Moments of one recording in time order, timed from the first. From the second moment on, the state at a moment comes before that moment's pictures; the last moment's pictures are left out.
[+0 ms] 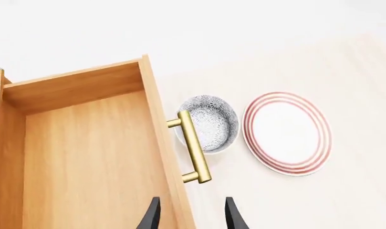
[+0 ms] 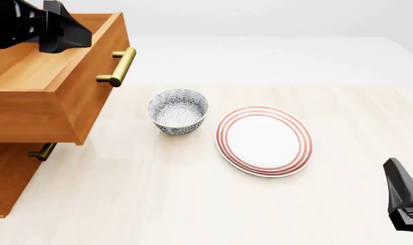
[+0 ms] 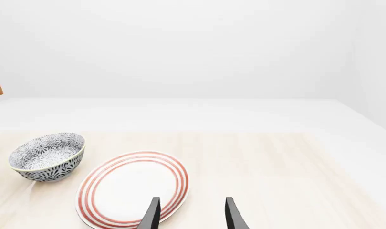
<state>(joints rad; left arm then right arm) -0.33 1.07 -1.28 0.87 -0.06 0.00 0.00 0.00 0.00 0.00</state>
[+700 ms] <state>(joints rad) -0.26 0.99 -1.31 0.86 -0.04 0.00 0.00 0.00 0.00 0.00</state>
